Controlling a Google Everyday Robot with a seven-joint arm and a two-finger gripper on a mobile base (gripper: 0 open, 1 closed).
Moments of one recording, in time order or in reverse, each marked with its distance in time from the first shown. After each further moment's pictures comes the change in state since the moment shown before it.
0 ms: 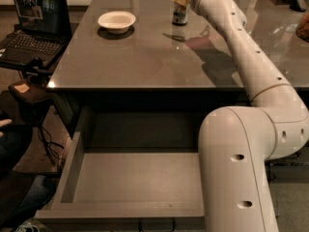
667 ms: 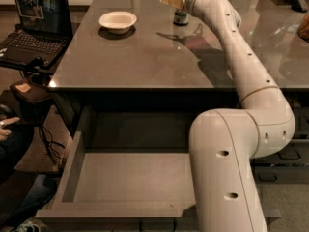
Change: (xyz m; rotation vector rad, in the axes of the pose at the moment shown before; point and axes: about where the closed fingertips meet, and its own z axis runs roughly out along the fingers) arm 0.013 0.022 0.016 -0.062 0.026 -0.024
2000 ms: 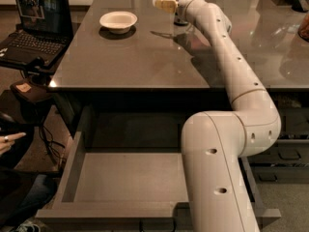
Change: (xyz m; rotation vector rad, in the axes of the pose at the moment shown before) arm 0.026 0.022 0.020 -0.034 0.010 0.068
